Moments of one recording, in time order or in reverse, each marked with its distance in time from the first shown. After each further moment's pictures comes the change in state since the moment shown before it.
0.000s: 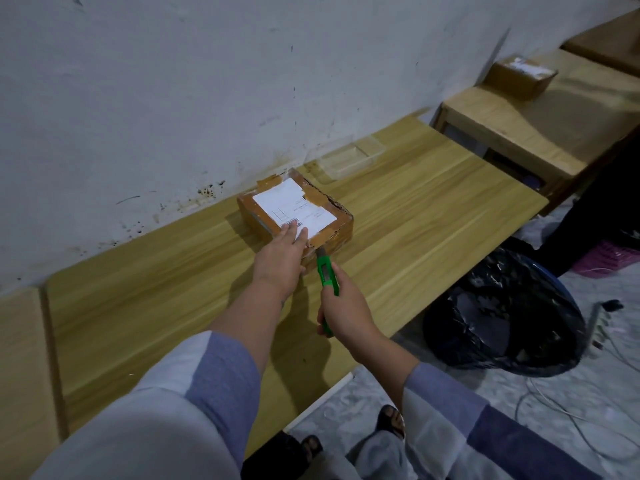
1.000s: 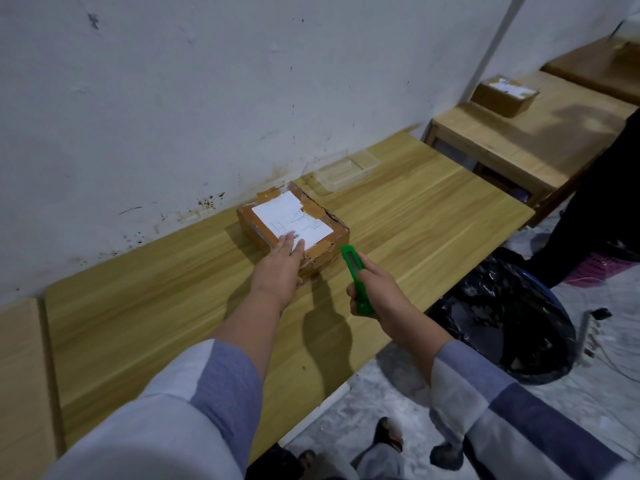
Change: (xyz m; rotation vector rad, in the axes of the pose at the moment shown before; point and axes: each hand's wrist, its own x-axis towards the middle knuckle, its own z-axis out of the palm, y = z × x) left_hand -0.008 -0.002 -0.003 -0.042 -0.017 -0.014; right_hand 0.018 -0.015 -0.055 0.332 -0.006 0.102
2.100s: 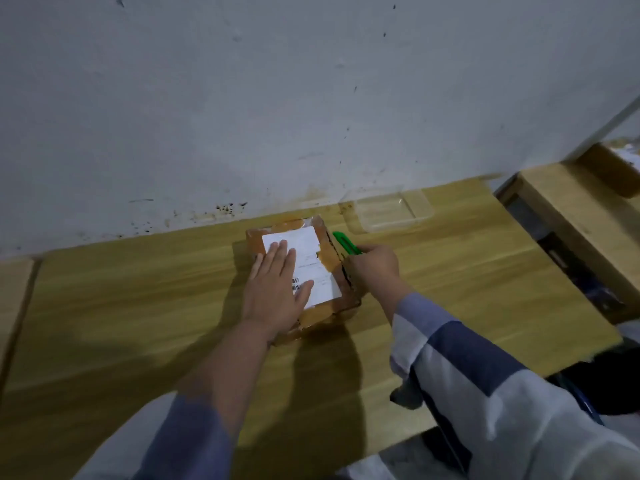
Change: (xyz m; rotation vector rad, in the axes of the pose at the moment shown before) left_hand 0.052 -0.005 0.009 -0.128 0.129 -0.316; right_hand 0.193 -0.084 0.021 -0.696 0.109 -0.159
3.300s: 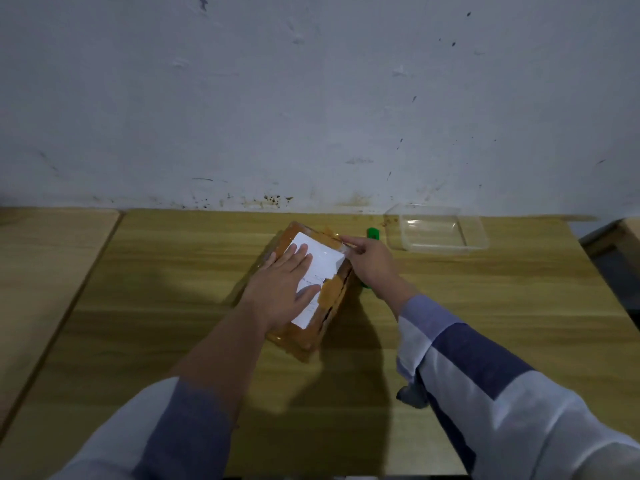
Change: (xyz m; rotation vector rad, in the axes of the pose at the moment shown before) left_hand -0.013 -0.003 -0.016 0.056 -0.115 -0.088; right_hand 0.030 -0.021 0.028 -0.029 -0.376 -0.469
